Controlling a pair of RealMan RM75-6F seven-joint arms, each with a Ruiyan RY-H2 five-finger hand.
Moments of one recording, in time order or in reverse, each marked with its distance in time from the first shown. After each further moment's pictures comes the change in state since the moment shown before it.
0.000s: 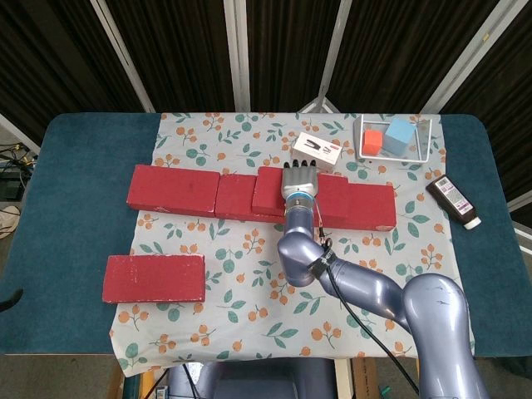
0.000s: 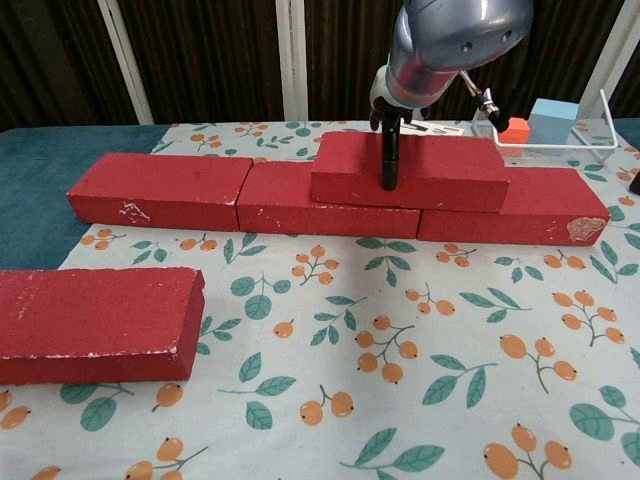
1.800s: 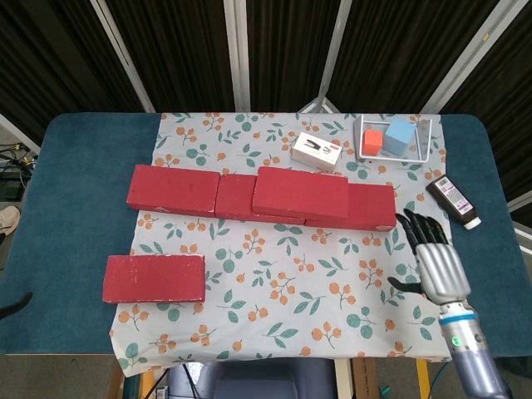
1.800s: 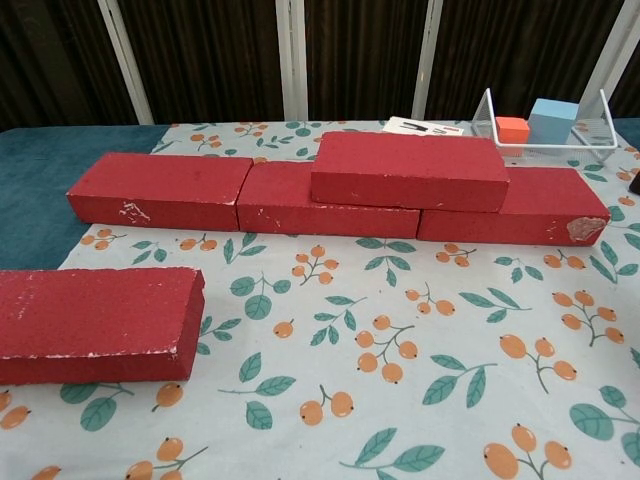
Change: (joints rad) left arm 0.018 0.025 0.024 -0.054 0.062 0.013 -0.092; right arm -1.149 0.677 -0.512 -0.941 -1.682 0.339 1.285
